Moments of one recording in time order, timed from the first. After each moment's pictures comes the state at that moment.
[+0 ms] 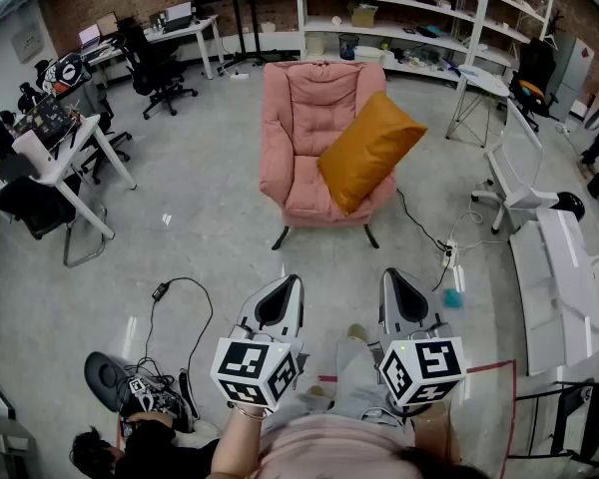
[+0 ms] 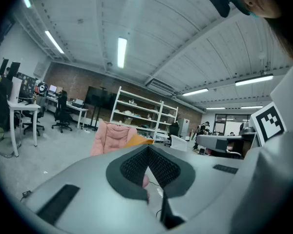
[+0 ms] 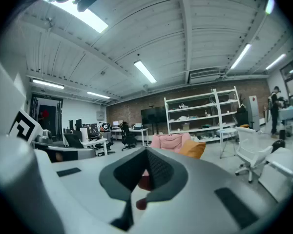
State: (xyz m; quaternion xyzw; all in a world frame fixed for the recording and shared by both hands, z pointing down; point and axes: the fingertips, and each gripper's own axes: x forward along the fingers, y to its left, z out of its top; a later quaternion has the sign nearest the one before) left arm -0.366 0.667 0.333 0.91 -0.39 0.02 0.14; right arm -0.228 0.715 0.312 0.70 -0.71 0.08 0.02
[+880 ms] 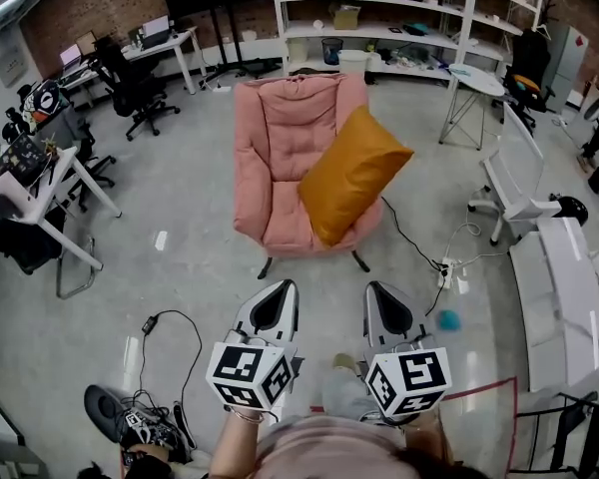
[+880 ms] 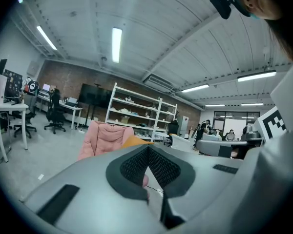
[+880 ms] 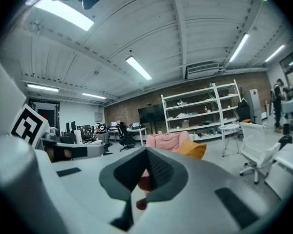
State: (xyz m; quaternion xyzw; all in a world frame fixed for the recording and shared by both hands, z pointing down) left arm -0.243 0.536 0.342 0.92 -0.37 0.03 0.14; right arm -0.127 0.594 0.333 0.69 -0.71 0.10 0.01
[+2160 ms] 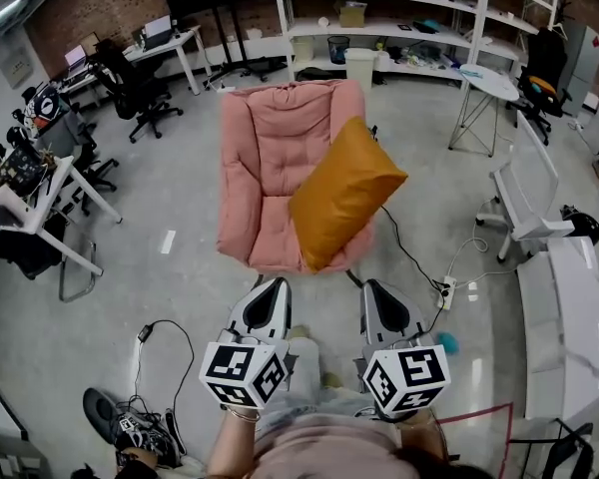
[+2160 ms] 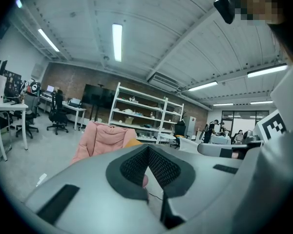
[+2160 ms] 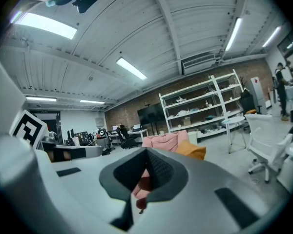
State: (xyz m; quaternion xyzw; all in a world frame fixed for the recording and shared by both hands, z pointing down) left arm -0.132 0.440 0.349 0.90 -0.41 0.03 0.14; right arm -0.003 0.495 0.350 0.67 -0.73 0.13 -0.02
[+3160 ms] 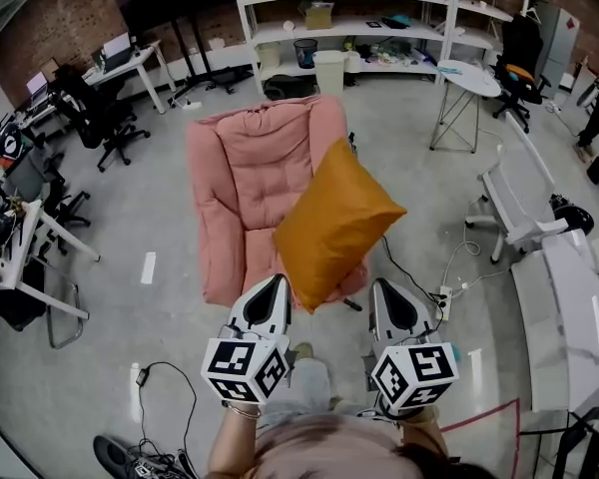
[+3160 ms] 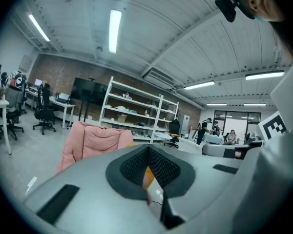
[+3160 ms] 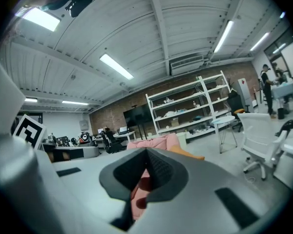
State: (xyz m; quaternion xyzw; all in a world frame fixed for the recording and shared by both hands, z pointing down) left arm -0.076 0.271 0.349 0.92 -0.35 0.04 0.15; right arm 0.059 0.353 0.350 0.73 -0.67 0.15 -0.04
